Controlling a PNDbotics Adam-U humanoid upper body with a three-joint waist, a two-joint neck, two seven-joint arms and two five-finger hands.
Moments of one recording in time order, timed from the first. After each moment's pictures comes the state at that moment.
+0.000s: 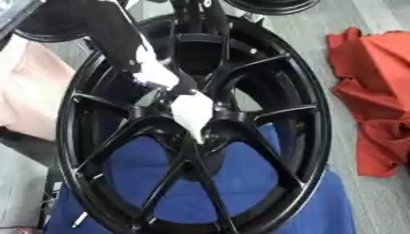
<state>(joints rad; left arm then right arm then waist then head) -1.28 0.68 -0.65 -1.72 -0.10 0.14 -0.87 -0.58 -0.81 -0.07 -1.51 0.00 0.20 -0.22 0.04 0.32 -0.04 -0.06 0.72</state>
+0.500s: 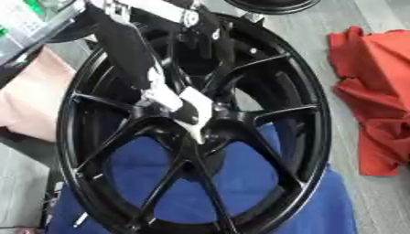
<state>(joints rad) -1.28 0.68 -0.71 -1.68 -0.04 0.09 -0.91 -0.59 -0.80 -0.07 -1.51 0.00 0.20 -0.22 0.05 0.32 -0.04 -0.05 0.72</state>
